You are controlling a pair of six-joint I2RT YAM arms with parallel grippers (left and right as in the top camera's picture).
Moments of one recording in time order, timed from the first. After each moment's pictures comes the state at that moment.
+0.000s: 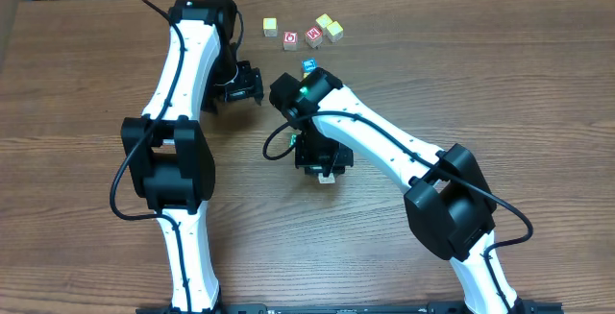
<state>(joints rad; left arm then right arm) -0.08 2.29 2.10 -1.46 0.05 -0.31 0.77 2.22 1.93 -1.46 -0.10 0.76</state>
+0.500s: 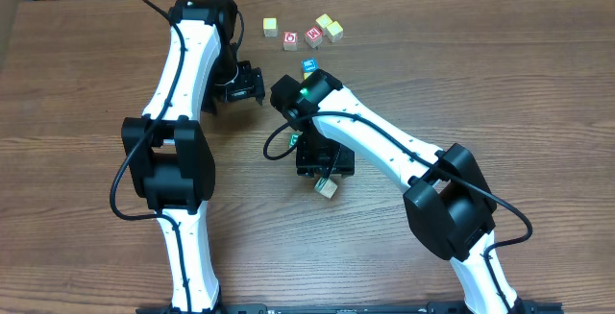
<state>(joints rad) -0.08 2.29 2.10 -1.46 0.05 -0.31 0.77 2.22 1.92 -1.46 -0.09 0.79</state>
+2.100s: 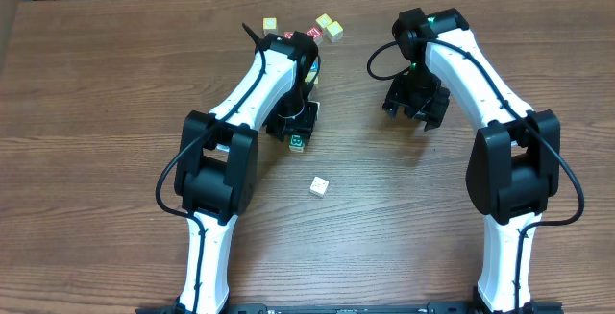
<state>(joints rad) -0.36 2.30 1.85 -1.31 0.08 -0.18 0.27 2.22 1.92 -1.43 -0.04 0.69</state>
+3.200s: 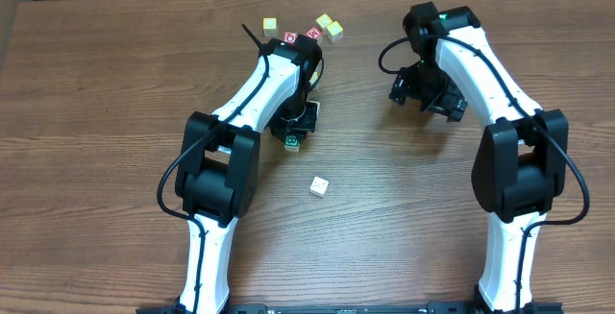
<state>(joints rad) -0.38 2.28 1.81 -1.26 0.01 -0.28 0.23 2.22 1.92 -1.36 0.09 0.69</state>
